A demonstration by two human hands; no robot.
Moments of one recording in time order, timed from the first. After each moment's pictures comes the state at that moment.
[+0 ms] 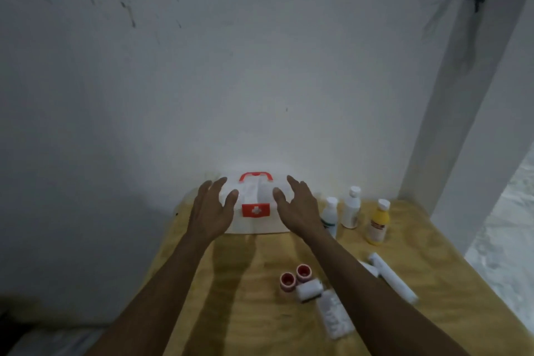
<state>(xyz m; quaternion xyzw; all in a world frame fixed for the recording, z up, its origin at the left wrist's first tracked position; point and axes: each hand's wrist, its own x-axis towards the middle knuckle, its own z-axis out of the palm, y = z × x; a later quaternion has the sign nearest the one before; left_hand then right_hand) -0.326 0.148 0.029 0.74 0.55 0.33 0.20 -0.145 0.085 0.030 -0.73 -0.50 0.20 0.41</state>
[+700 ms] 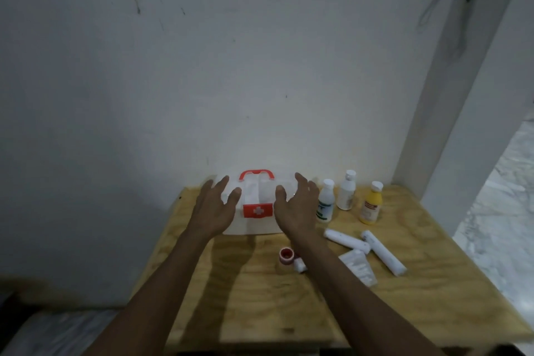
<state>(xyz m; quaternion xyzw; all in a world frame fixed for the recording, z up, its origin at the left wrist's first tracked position) -0.339 0.111 0.018 0.75 0.56 0.28 0.22 -0.189 0.035 0.030 -0.75 -0.39 0.16 0.52</state>
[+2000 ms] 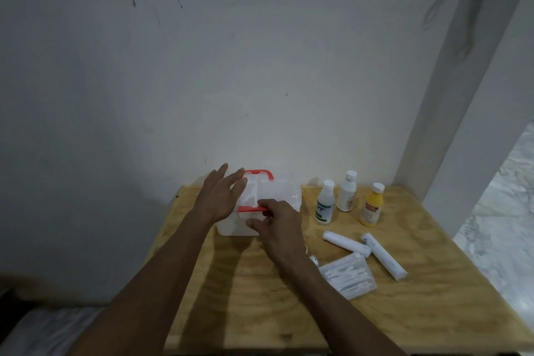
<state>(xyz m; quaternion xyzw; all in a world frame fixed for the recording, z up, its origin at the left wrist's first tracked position) -0.322 0.154 0.018 0.82 0.52 0.18 0.14 -0.209 0.021 0.012 -0.69 -0.54 0.16 0.46</state>
